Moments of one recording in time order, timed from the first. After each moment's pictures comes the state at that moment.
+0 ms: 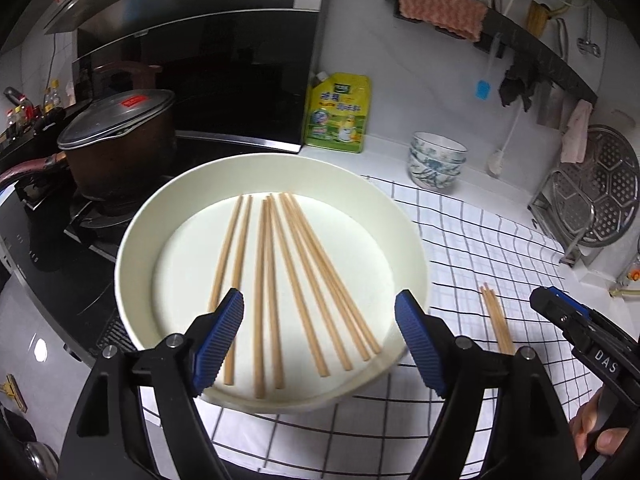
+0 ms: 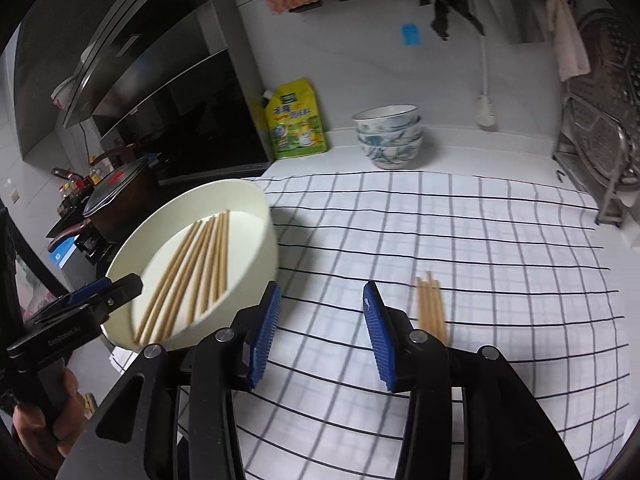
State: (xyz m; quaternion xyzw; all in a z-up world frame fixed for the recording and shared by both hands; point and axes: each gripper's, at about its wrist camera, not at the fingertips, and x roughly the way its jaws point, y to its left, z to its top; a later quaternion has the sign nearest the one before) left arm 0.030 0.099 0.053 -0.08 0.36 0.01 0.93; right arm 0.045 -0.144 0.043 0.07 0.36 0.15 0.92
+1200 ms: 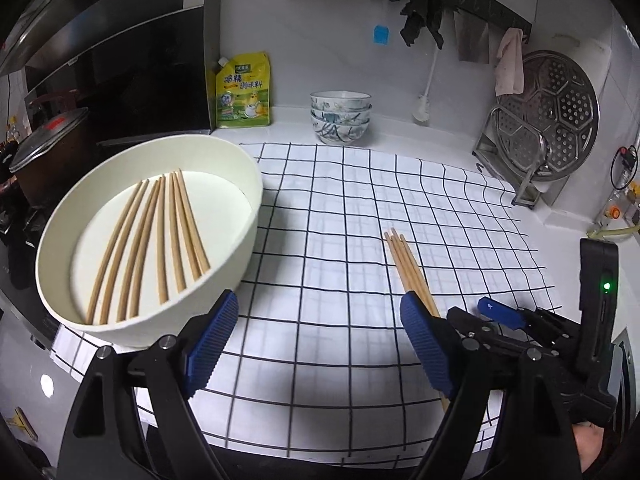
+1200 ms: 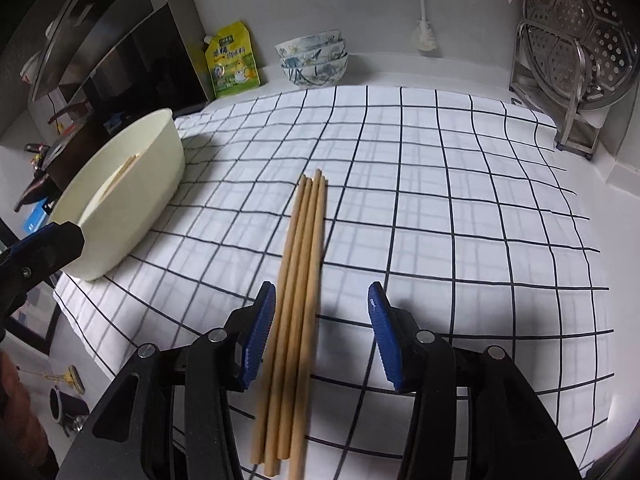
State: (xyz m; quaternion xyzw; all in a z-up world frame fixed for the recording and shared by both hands) left arm 0.007 -0.037 0.032 -0.03 0.38 -0.05 0.92; right arm 0.032 -0.227 -0.035 0.04 0.44 0.12 0.89
